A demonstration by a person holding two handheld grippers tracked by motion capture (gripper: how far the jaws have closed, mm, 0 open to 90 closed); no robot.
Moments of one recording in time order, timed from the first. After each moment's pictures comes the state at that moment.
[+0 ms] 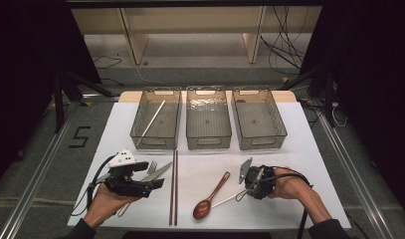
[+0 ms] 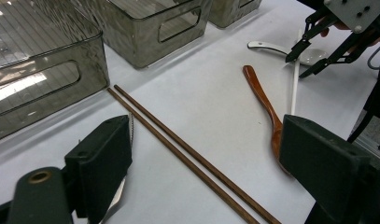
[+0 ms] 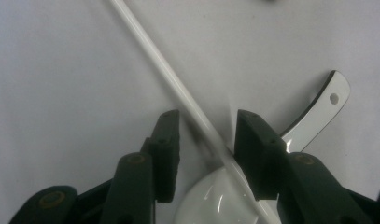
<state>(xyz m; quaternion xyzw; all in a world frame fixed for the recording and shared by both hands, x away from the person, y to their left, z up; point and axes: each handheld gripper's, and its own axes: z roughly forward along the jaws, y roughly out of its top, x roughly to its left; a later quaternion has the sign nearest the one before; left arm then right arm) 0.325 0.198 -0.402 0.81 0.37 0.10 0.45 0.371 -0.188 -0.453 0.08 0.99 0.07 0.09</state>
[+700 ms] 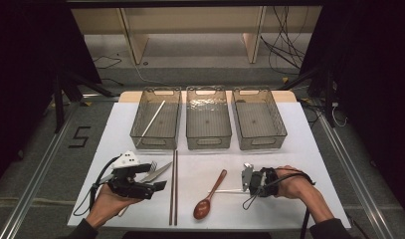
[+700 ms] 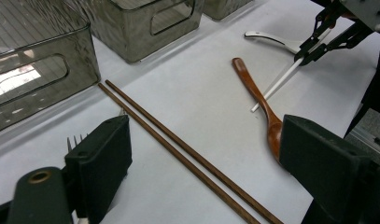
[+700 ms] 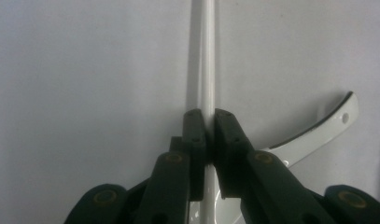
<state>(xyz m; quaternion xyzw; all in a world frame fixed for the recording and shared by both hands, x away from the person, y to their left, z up) 0.325 0.194 -0.407 0.81 0.37 0.09 0.44 0.363 -0.194 -0.449 -0.02 0.99 0.06 0.10</state>
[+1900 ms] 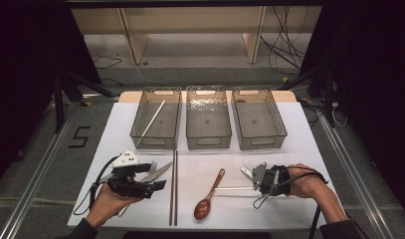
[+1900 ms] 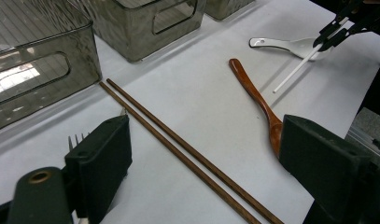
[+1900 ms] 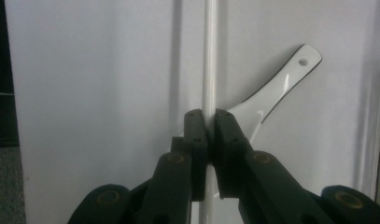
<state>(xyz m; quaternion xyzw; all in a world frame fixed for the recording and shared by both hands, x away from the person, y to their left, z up) 0.328 0.194 -0.409 0.81 0.37 0.08 0.44 0.357 -0.216 -0.426 -0.01 0.99 0.07 0.10</state>
